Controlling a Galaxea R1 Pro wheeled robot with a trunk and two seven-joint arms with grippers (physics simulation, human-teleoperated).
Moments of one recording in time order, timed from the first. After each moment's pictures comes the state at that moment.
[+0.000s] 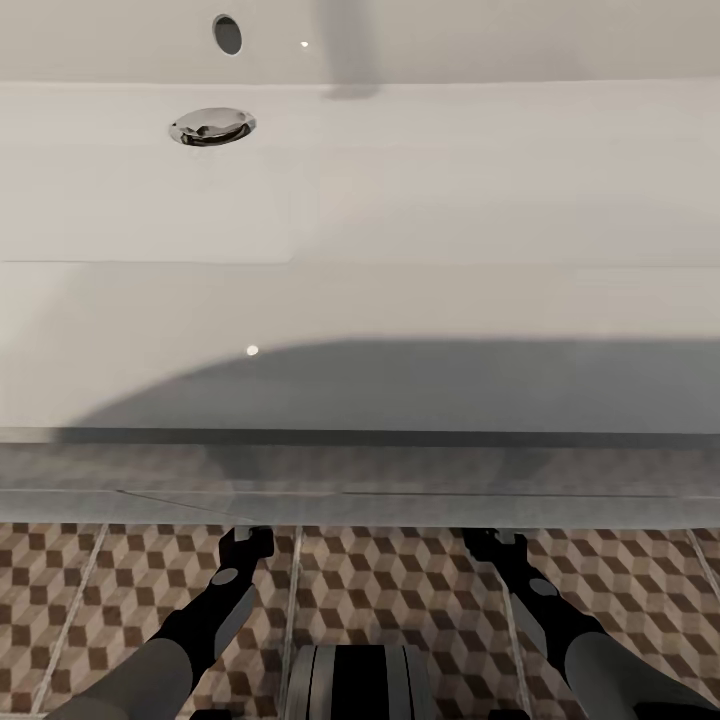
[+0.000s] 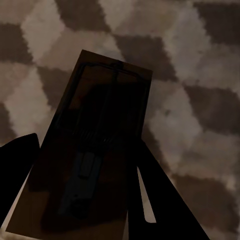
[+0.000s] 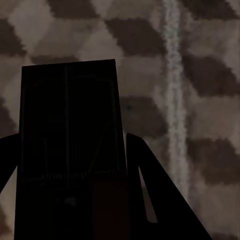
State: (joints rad) left arm -0.64 -0.01 -0.24 -0.44 0.28 -0.15 0.25; right arm -0.69 -0.08 -0.01 -0.26 -0.04 -0.33 0.08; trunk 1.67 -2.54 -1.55
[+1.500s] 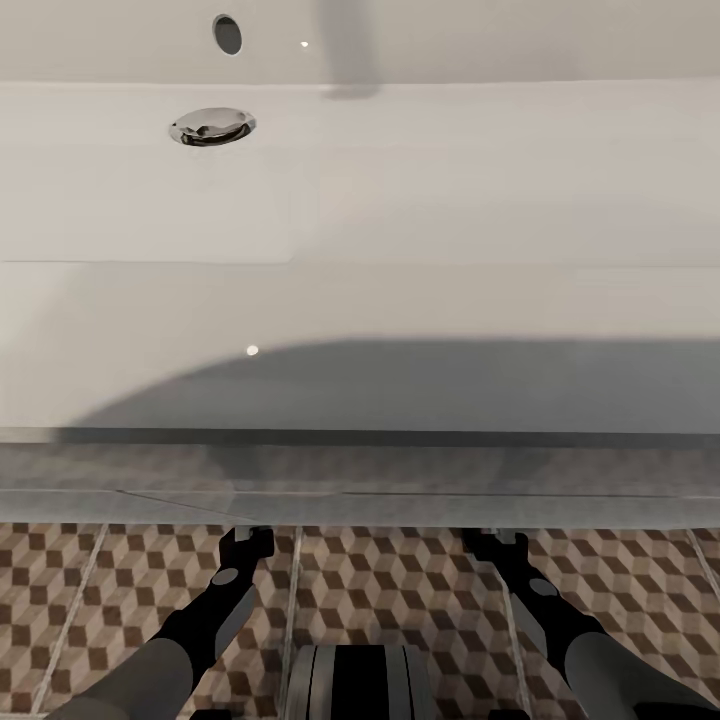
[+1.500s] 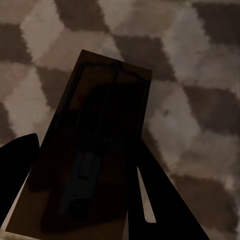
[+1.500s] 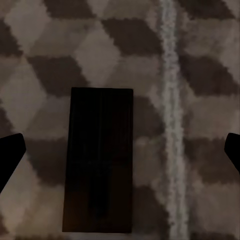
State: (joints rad) left arm -0.64 -0.02 -0.24 -0.44 0.28 -0.15 0.26; right arm -0.69 -0.08 -0.01 -0.26 -0.05 -0.33 0.07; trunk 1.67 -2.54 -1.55
